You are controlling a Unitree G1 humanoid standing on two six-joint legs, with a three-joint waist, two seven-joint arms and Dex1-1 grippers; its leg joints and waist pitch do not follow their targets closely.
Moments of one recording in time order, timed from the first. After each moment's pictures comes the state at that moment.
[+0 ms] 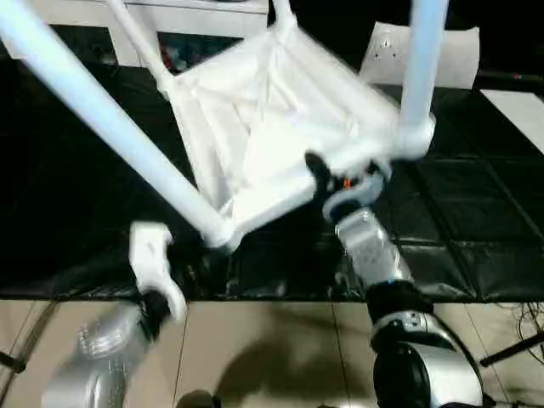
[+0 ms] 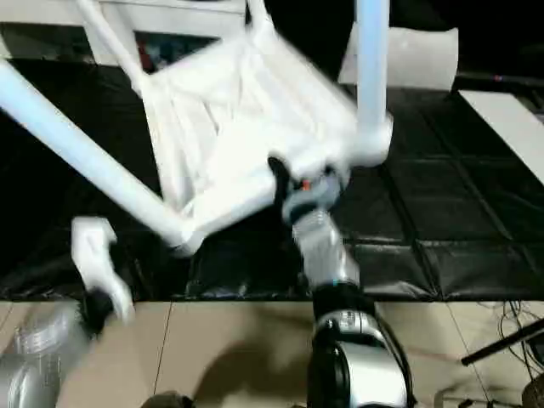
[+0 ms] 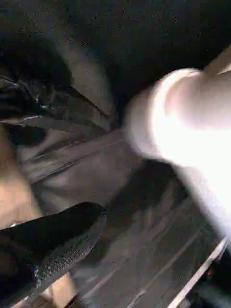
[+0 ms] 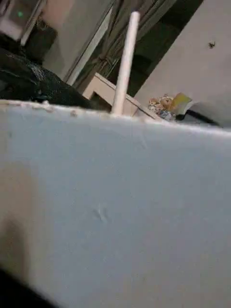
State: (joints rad) left arm 0.19 0.19 0.02 -0.42 -0.38 0.62 -0.44; right arm -0.71 0.12 -0.36 0.67 0.65 0.15 0.32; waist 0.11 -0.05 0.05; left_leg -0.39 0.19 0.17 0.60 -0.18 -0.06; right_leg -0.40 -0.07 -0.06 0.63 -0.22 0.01
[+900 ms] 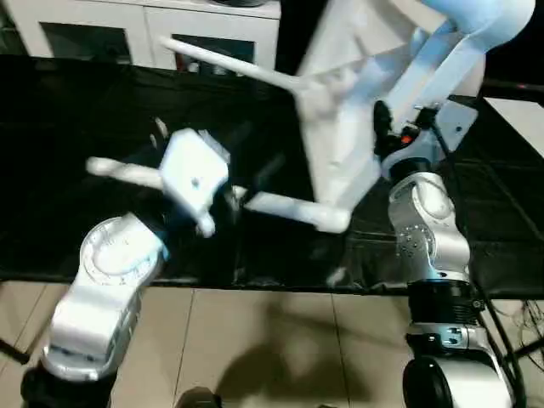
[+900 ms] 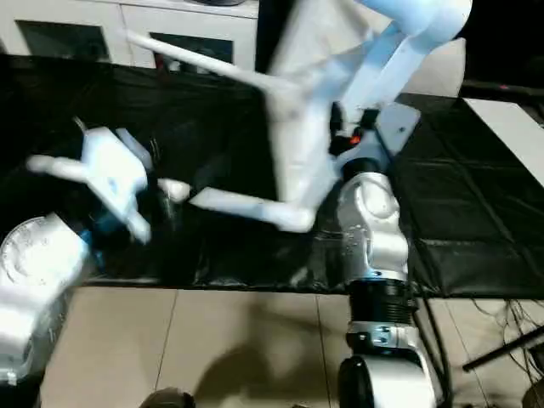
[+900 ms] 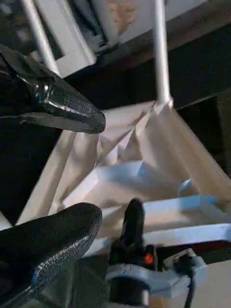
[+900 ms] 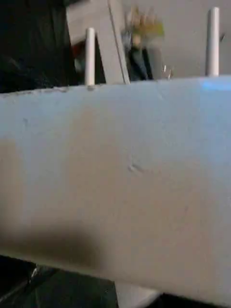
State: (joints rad) left arm -0.33 0.36 -0.10 -0.55 -0.10 0.38 -0.47; right arm -0.62 -0.05 -0.23 0.28 0.20 0.09 -0.04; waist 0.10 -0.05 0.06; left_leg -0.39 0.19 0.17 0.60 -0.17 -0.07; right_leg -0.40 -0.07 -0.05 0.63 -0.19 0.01
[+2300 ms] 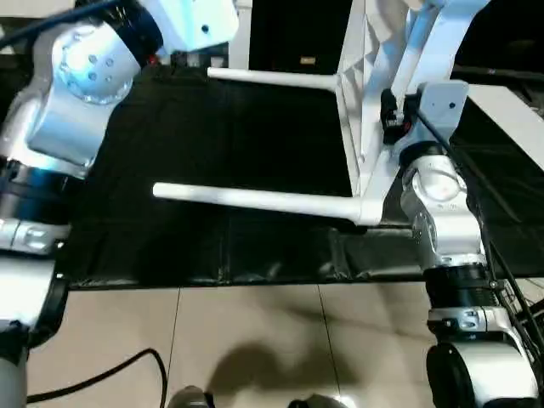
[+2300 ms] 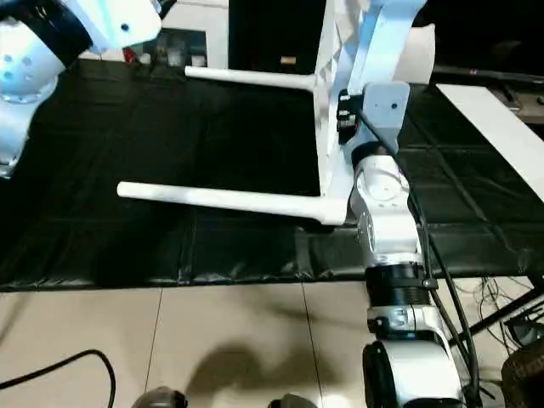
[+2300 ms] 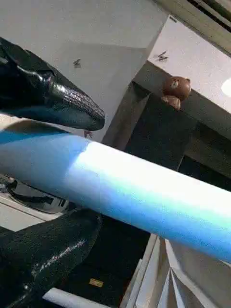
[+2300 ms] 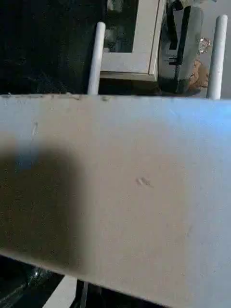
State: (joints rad) left arm -1.06 0.64 -0.21 0.35 0.40 -0.20 -0.35; right arm -0.68 -0.16 -0.10 0.34 0.03 0.10 -0.03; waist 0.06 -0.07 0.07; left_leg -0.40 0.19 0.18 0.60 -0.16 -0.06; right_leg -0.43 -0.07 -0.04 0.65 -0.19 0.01
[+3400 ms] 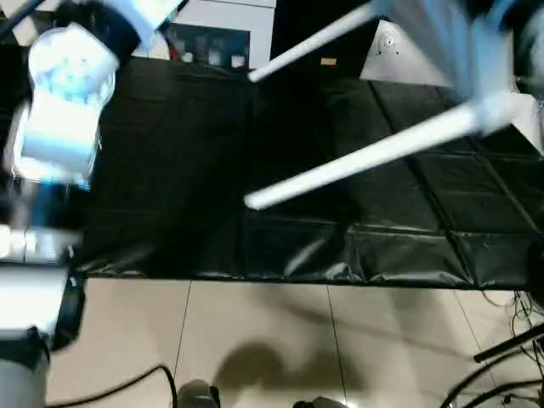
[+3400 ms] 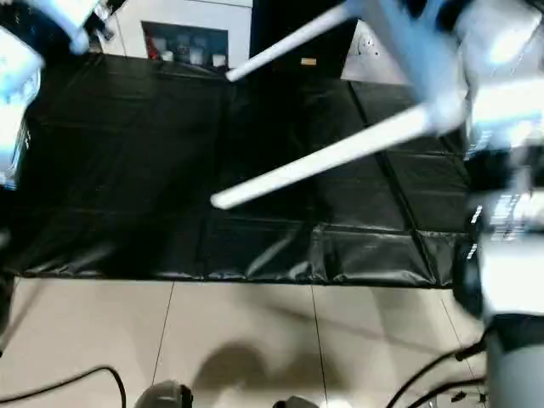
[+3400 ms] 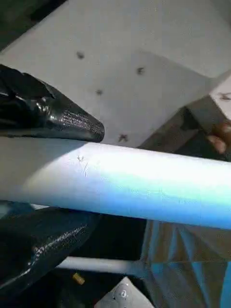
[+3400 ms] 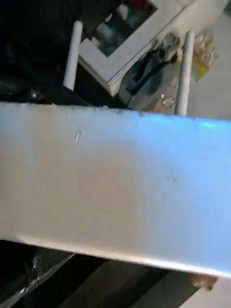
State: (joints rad) left arm -0.94 0.55 -0.02 0.21 0.18 0.02 -0.36; right arm -1.26 -0.61 0.03 0.66 -0.11 0.03 0.51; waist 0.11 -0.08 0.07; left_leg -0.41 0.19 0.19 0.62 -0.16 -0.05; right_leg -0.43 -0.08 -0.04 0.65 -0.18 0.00
